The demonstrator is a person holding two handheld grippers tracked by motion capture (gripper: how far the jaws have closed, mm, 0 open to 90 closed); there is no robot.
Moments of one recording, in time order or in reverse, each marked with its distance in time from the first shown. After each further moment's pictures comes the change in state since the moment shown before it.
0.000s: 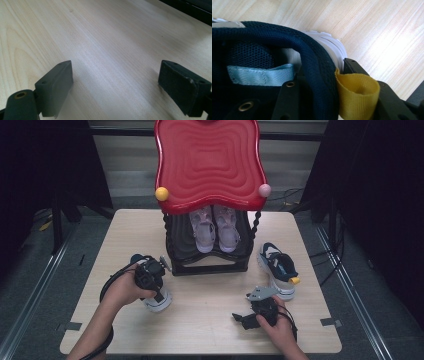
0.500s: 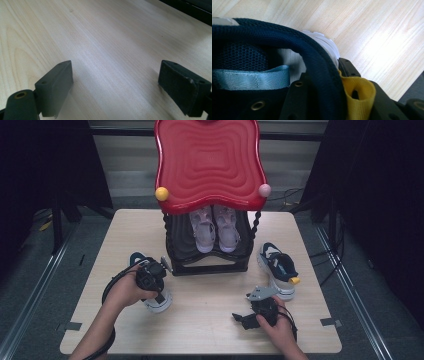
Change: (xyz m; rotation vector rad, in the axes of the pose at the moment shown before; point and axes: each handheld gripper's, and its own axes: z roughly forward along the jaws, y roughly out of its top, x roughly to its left) left arm -0.003 0.000 0.005 0.006 -0.039 -0.015; right arm 0.000 0.000 0.000 0.000 0.000 0.000
